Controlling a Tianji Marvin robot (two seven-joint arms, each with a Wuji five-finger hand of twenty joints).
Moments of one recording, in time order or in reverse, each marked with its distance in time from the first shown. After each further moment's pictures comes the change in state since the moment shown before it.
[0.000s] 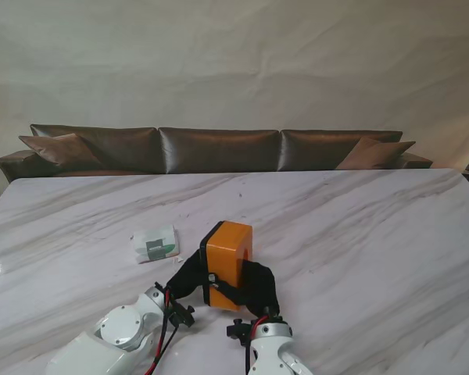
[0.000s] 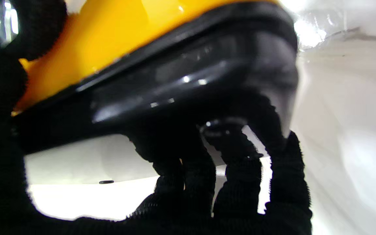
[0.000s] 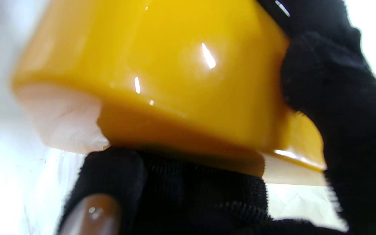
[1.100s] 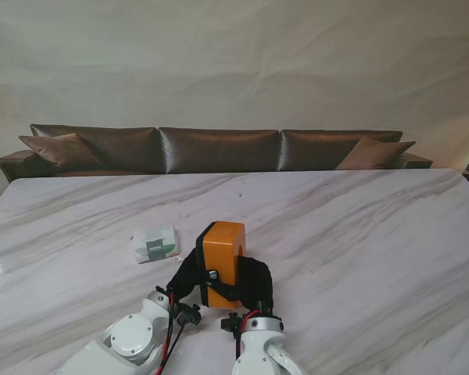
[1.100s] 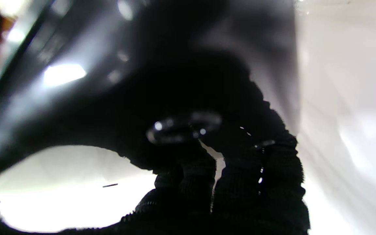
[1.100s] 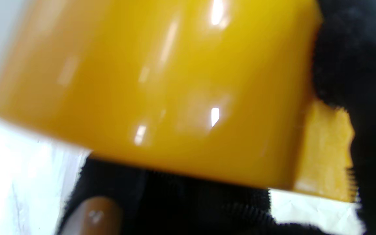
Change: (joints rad) left arm 0.055 -0.028 -0.012 -0.063 0.153 0.030 0.275; right arm 0.054 -0.043 -0.036 0.053 -0.082 0.133 -0.093; left_hand -0.147 -0.067 -0.038 0.242 0.104 0.002 0.212 0.338 0.234 -0.007 -0.028 0.337 0.301 -0.010 -0.151 0.539 0.337 -0.099 -0.260 0.231; right_hand -0.046 -0.105 -0.059 0.034 0.051 0.005 0.005 0.098 0.048 -0.002 0.063 -0.001 0.061 -0.016 0.029 0.000 0.014 -0.013 0.000 0.000
